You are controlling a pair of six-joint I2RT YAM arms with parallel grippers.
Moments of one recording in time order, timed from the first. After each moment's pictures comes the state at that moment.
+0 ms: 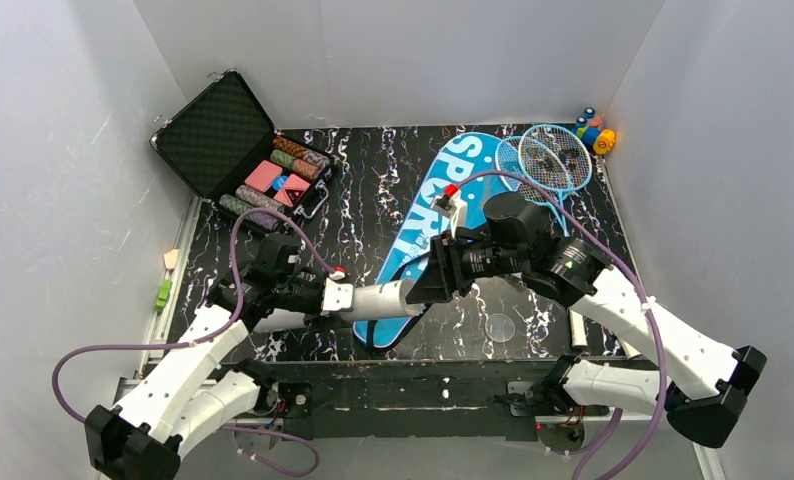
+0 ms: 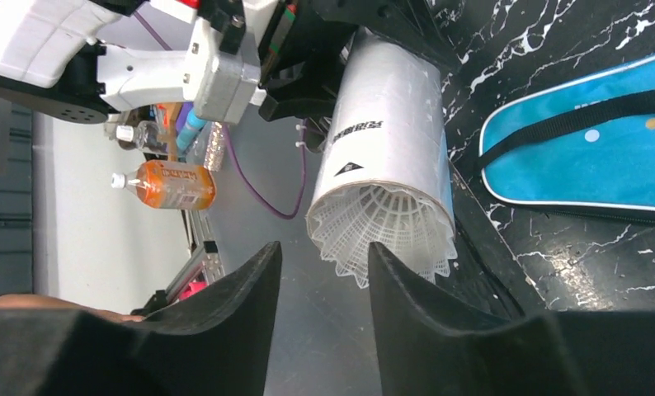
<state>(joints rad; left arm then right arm) -0.48 0.85 0.73 -0.76 0.83 0.97 0.89 1.06 1.16 -0.59 -0.59 0.60</state>
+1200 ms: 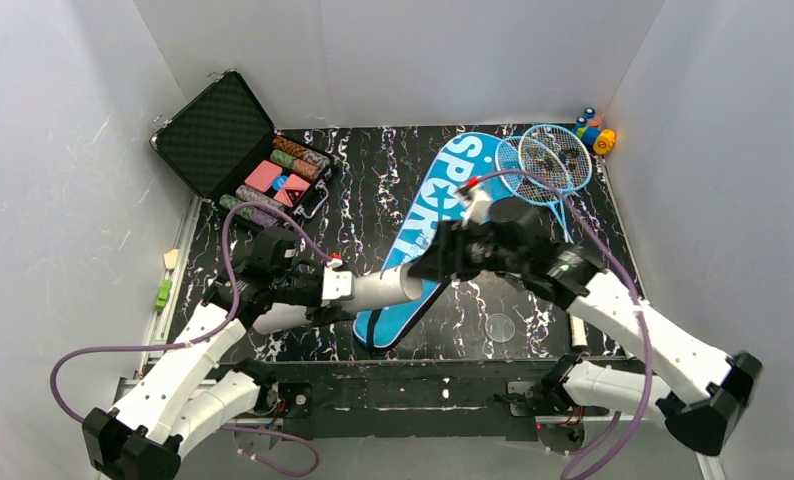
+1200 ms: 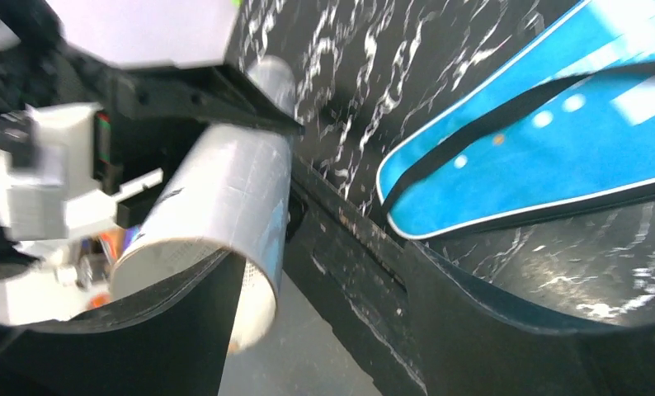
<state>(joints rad) -0.48 0.85 0.78 -0.74 0.84 0.87 0.88 1.06 1.03 -0.49 -0.28 0.71</state>
